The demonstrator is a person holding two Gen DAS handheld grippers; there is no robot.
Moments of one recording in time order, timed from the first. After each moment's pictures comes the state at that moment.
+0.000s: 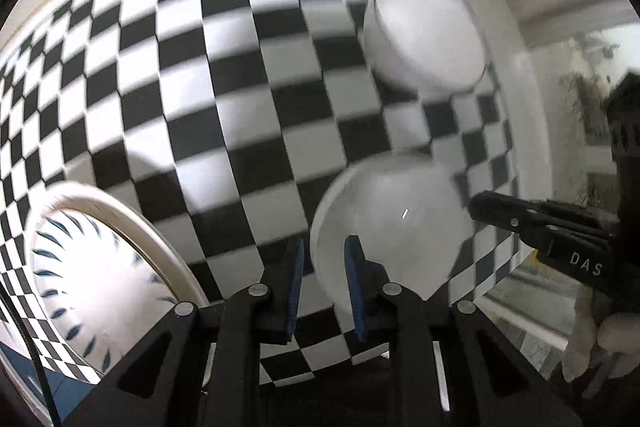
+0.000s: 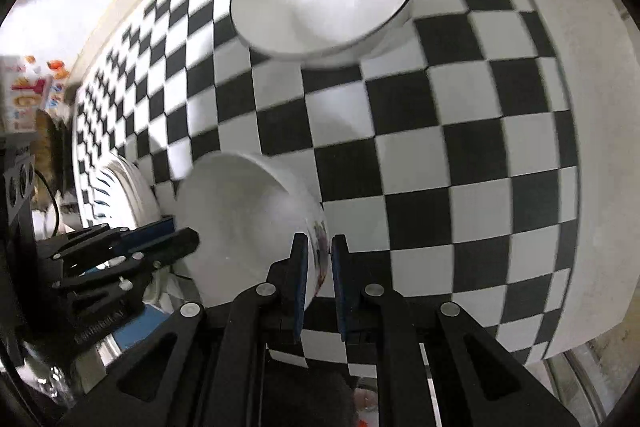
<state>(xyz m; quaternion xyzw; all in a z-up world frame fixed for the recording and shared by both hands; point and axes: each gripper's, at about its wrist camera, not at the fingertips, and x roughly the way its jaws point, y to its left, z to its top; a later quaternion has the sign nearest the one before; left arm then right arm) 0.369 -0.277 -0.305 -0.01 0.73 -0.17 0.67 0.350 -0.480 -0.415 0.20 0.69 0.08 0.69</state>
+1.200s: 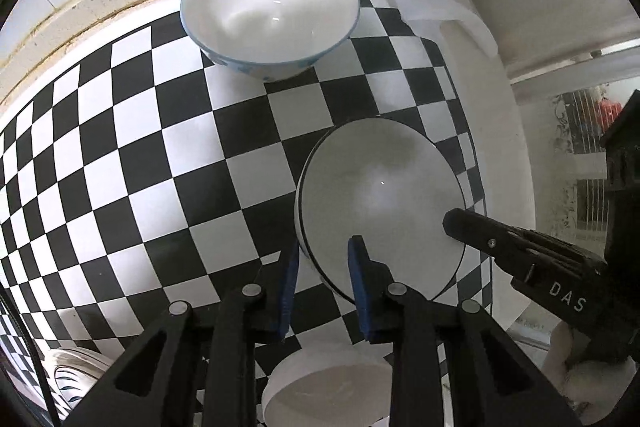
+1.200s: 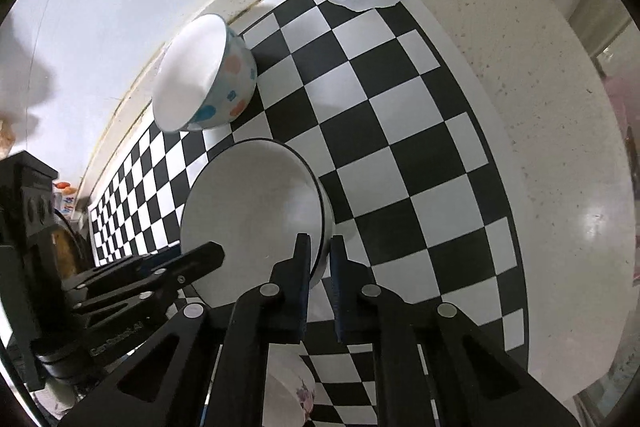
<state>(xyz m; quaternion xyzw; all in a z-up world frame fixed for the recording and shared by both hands) 0.471 -0.356 -0.329 0.00 0.71 -0.20 0.68 0.447 -0.538 -0.417 0.27 0.63 0.01 0.73</state>
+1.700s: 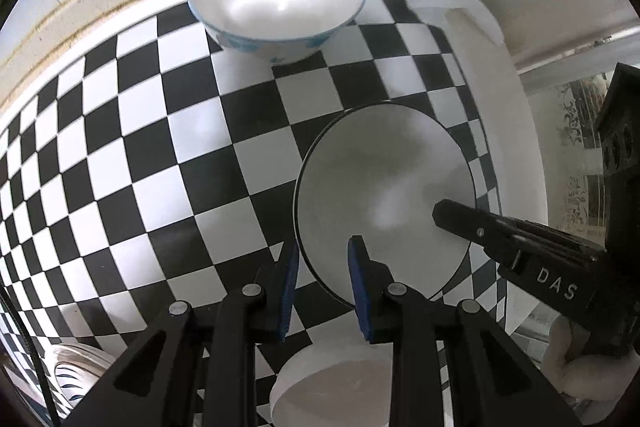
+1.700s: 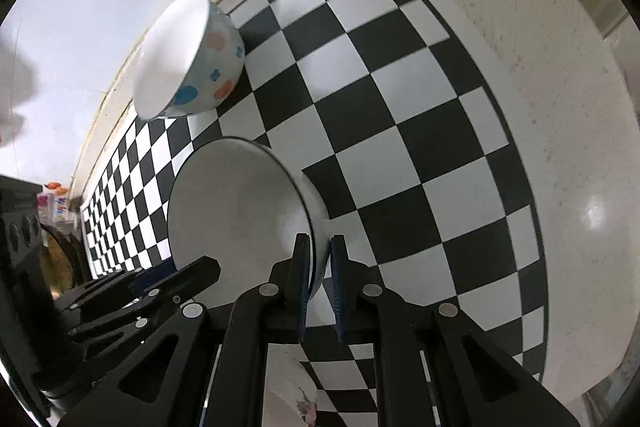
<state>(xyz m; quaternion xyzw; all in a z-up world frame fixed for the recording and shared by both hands) 0.463 -0.351 -0.331 0.02 0.70 -0.19 0.69 0.447 -0.528 -0.436 0.27 0.64 0.01 0.72</state>
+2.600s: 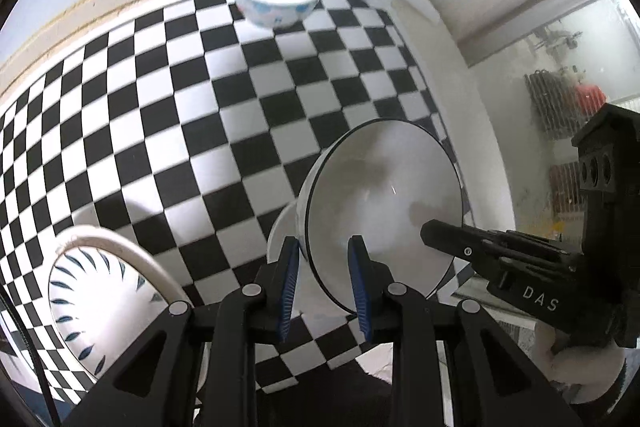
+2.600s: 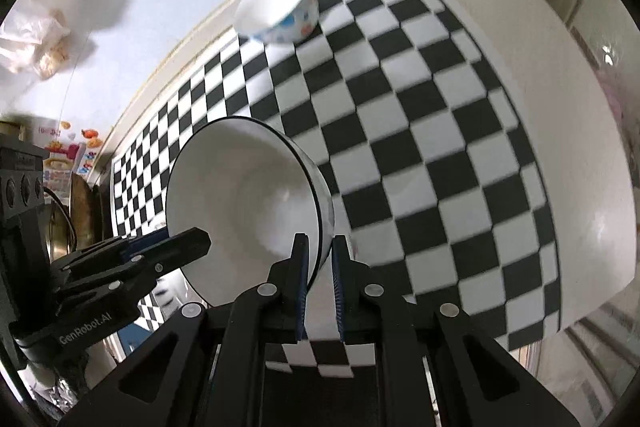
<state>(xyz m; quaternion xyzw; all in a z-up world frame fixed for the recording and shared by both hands) 0.356 -0.290 -0.262 0.00 0.68 -0.23 0.70 0.312 -0.476 -0.370 0.26 0.61 0.04 0.74</state>
